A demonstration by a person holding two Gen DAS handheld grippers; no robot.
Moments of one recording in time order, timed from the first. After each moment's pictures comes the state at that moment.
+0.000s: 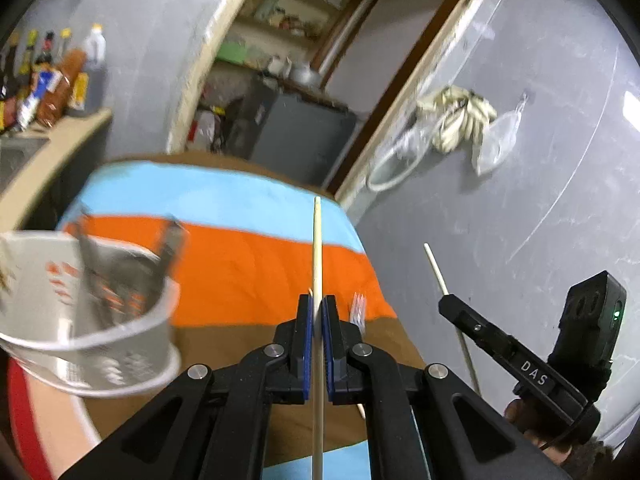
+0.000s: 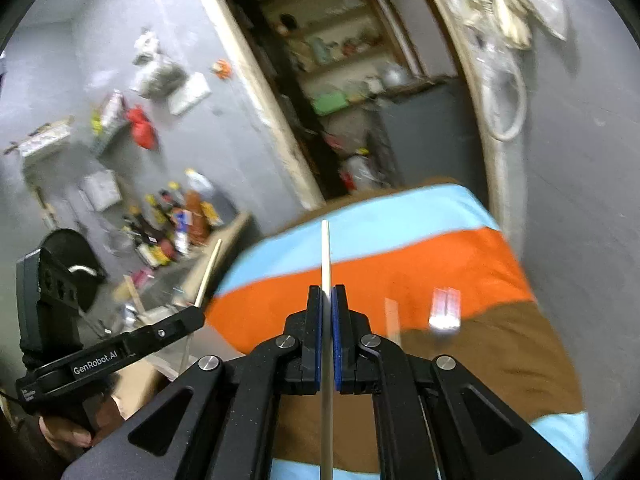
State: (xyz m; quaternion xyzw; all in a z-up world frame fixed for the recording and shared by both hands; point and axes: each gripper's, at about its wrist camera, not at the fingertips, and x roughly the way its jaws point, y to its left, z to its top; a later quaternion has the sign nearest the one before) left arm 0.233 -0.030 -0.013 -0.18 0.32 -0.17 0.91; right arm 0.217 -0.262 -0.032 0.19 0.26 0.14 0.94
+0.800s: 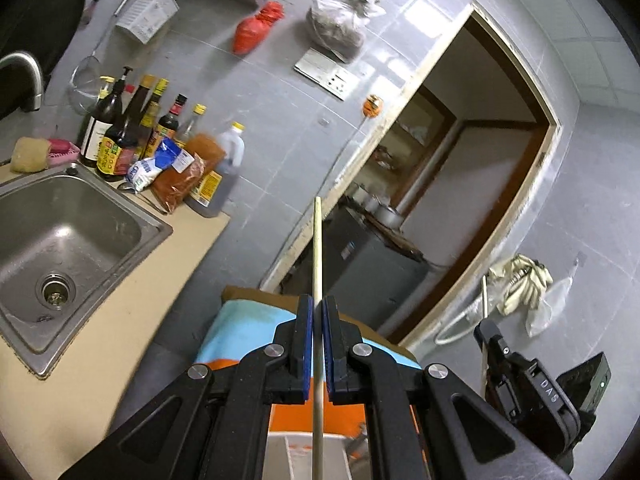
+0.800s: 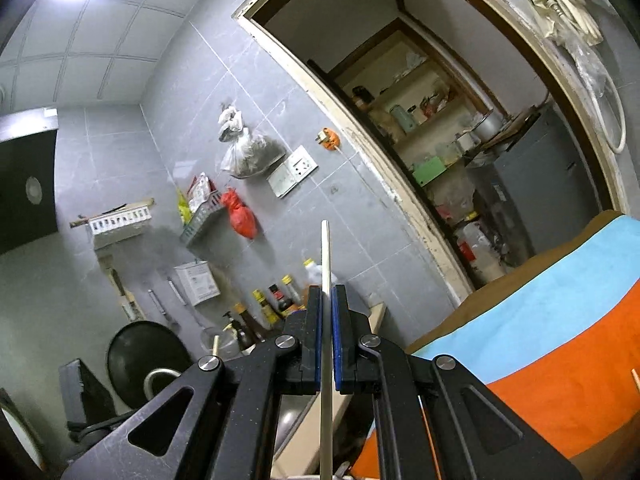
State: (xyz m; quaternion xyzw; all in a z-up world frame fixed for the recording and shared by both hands) left arm 0.240 0.181 0.016 -0.29 0.15 -0.01 0.95; right arm 0.294 -0.081 -0.006 0.30 0.07 0.25 0.92
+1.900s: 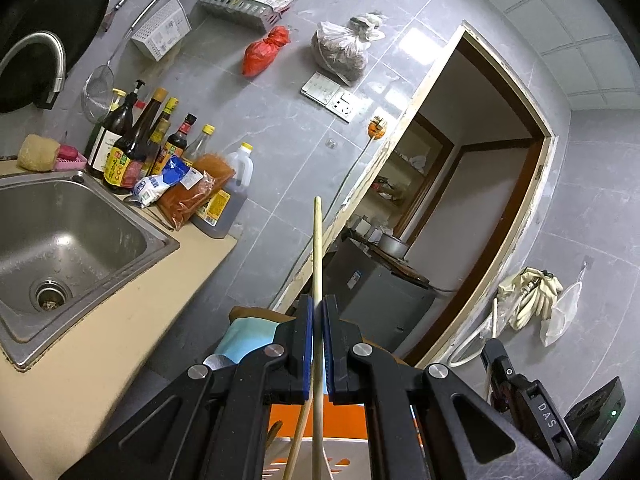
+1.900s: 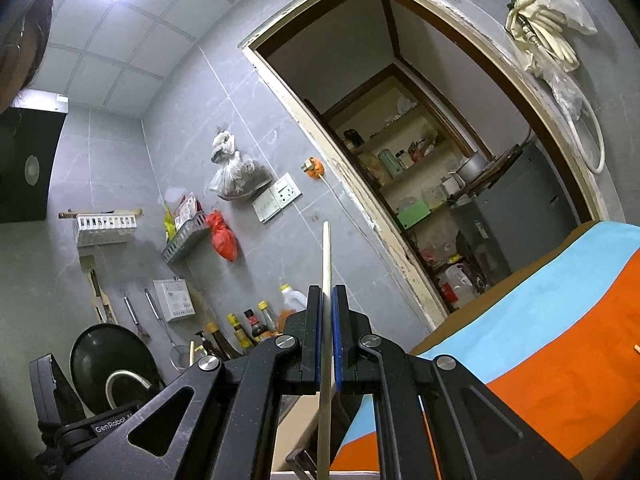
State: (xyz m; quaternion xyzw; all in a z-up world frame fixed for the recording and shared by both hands) left arm 0.237 0.174 -0.034 -0.28 0.07 0.00 0.96; right arm 0.278 -0.085 -0.052 0.30 -0.01 0.20 0.93
